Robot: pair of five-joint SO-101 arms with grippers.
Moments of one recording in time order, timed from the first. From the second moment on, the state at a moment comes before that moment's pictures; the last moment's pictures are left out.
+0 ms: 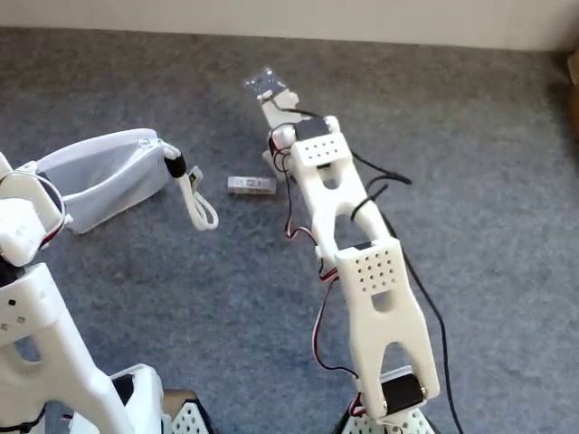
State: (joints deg) left arm -31.8 -34.4 12.4 81.7 11.4; right arm -22.8 57.1 -53.1 63.9 22.3
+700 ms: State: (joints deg) left arm -31.8 -34.4 12.4 81.7 11.4; right arm -22.6 57.0 -55.9 70.3 22.3
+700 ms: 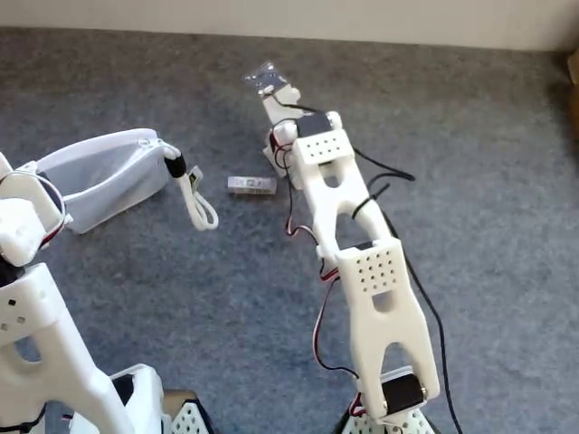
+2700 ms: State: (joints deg) left arm -31.8 -34.5 13.8 80.5 11.4; right arm -31.8 38.0 -93.6 100.2 16.1
